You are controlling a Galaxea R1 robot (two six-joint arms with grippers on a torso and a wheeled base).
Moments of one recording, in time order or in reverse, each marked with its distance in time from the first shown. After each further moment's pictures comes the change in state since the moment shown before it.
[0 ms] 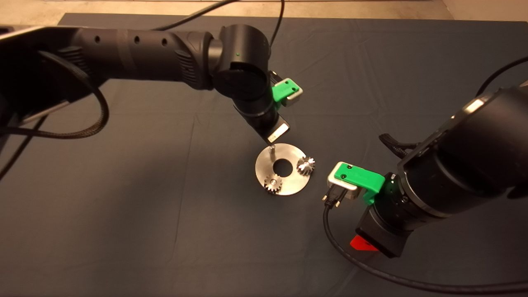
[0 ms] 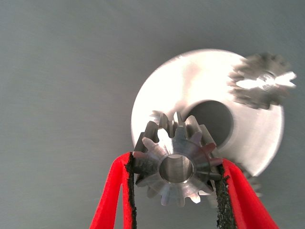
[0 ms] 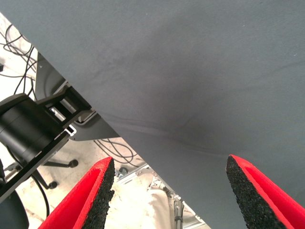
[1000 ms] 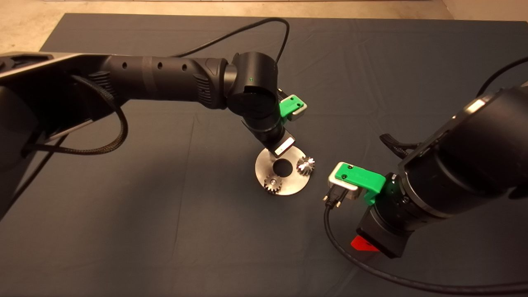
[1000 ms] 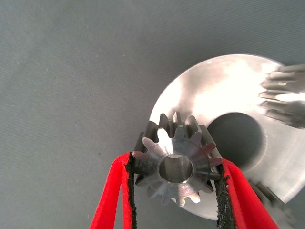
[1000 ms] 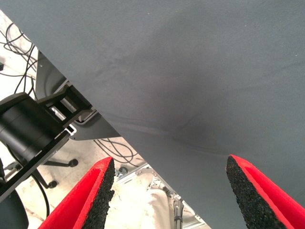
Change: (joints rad) left arm 0.056 0.009 -0.057 0.070 0.001 0.000; right arm 0.000 0.000 0.002 0.000 0.001 0.000
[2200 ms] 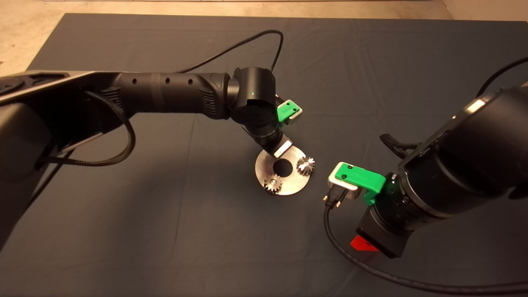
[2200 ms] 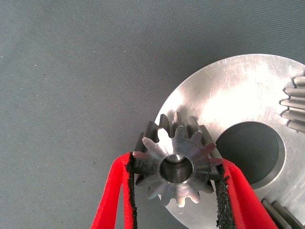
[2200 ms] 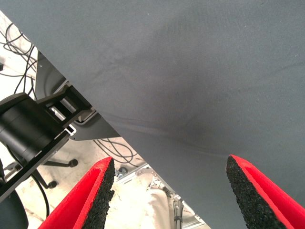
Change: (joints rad) left arm 0.042 0.016 -0.047 0.048 -0.002 0.002; right arm 0.000 0.000 0.000 0.000 -0.001 0.000
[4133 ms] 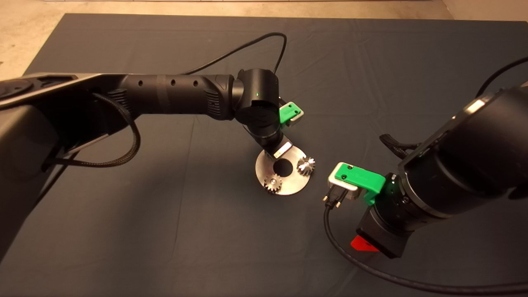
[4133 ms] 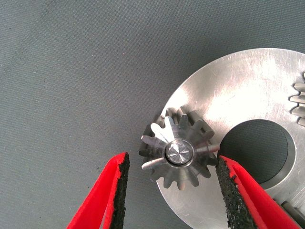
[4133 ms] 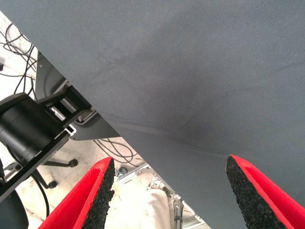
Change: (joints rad) left arm 0.005 0.008 -0.011 0.002 0.013 0.054; right arm 0.000 0.000 0.000 0.000 0.000 0.000
